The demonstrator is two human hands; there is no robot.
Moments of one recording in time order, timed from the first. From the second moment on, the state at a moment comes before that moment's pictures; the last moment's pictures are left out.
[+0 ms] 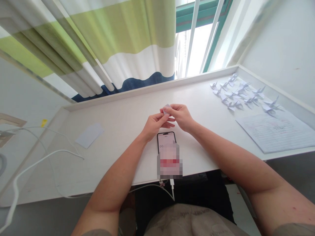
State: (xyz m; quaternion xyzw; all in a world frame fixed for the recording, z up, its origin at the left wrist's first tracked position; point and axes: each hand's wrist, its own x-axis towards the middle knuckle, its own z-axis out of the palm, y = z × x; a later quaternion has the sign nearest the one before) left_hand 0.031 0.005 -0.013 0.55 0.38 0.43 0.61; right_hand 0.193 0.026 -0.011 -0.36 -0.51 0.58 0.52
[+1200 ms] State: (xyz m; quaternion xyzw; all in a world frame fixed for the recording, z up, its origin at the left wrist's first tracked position) left_hand 0.027 0.012 -0.020 0.51 0.38 0.51 0.57; right_hand 0.192 0.033 -0.025 -0.33 -0.52 0.57 0.54
